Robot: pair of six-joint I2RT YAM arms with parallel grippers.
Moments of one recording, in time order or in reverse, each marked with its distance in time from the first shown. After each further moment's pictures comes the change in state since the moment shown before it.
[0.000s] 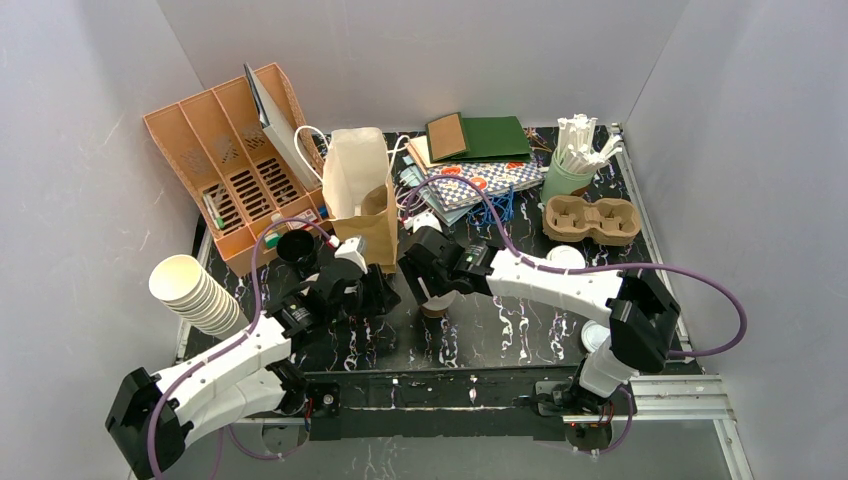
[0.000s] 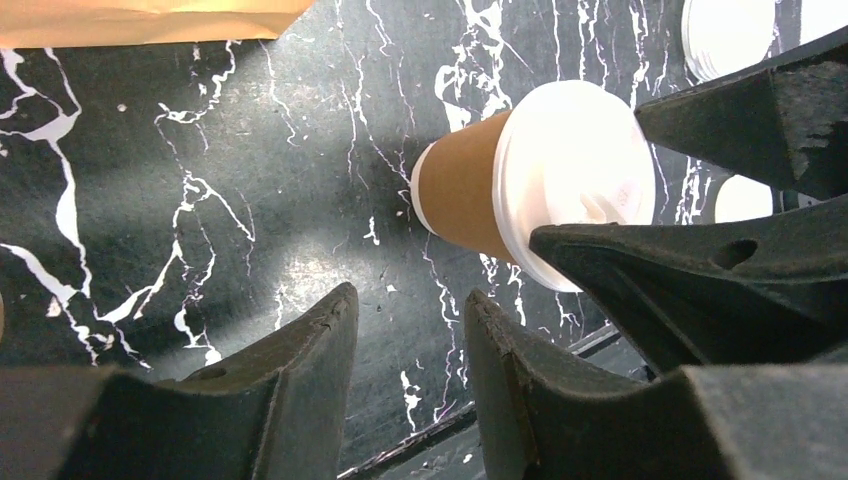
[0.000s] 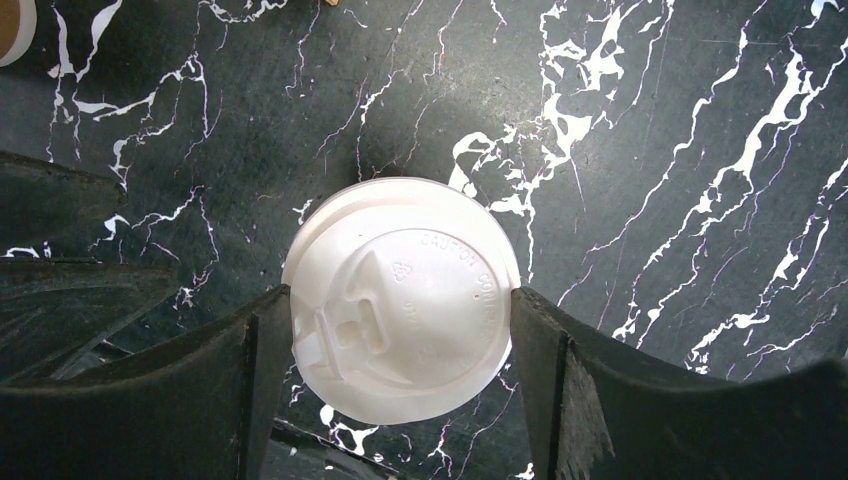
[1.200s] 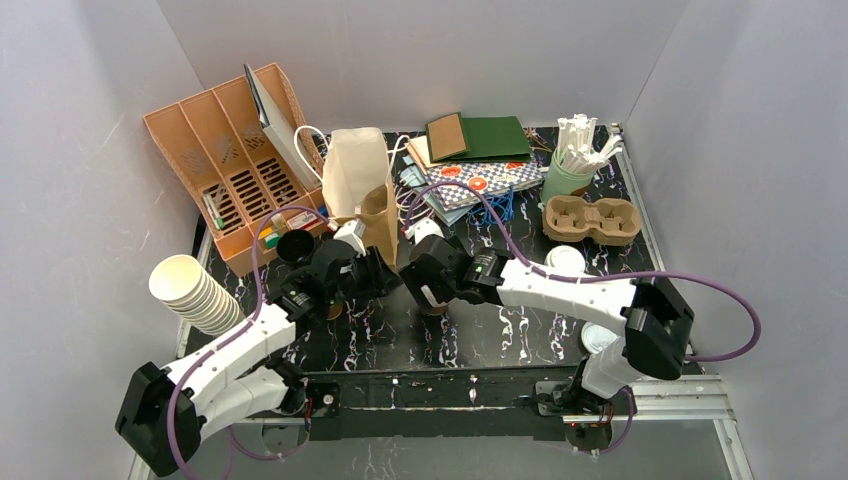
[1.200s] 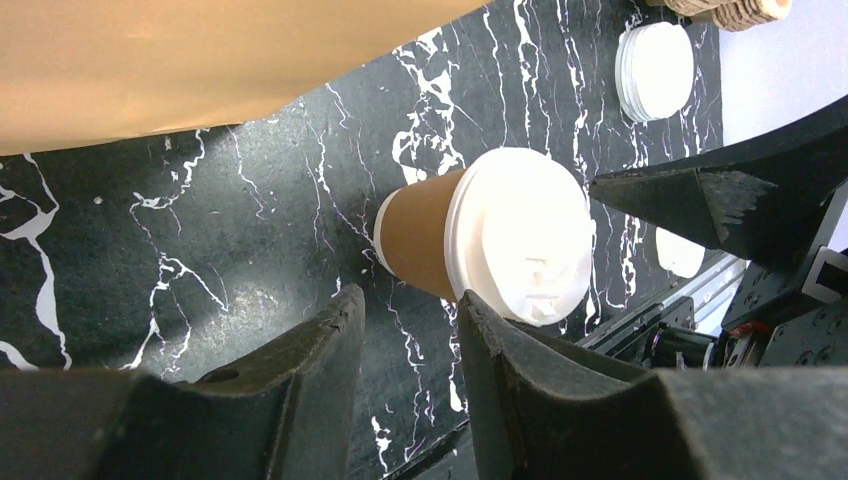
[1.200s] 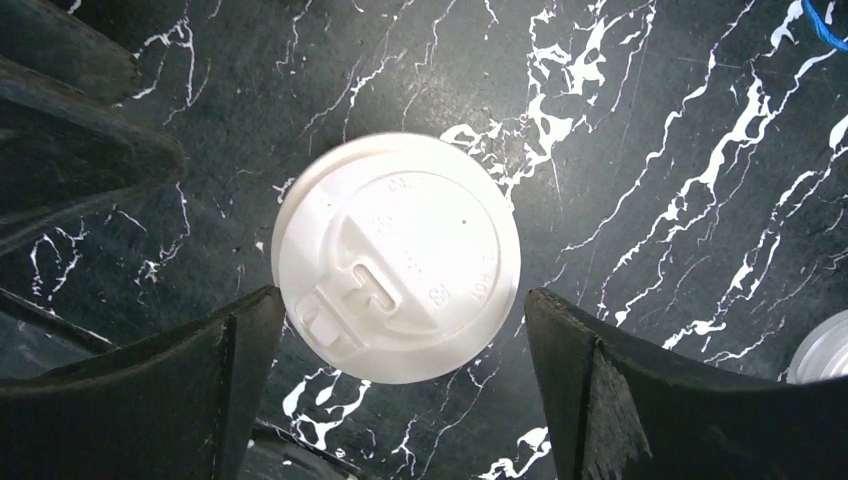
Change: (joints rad) left arm 0.137 0.089 0.050 0.119 0.152 0.039; right arm 0.032 -0.077 -0.088 0.064 0.035 -0.090
